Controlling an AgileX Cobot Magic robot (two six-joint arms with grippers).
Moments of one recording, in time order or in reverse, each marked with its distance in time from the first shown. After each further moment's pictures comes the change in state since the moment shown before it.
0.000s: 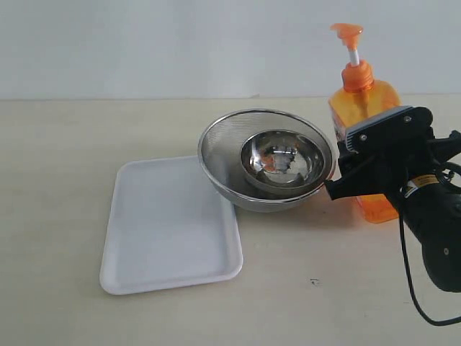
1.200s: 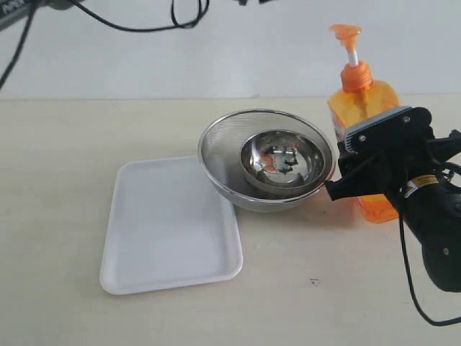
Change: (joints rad) left arm -0.096 0.936 -1.006 0.000 -0.661 -0.386; right arm 0.000 0.000 0.000 0.002 0.000 -0.012
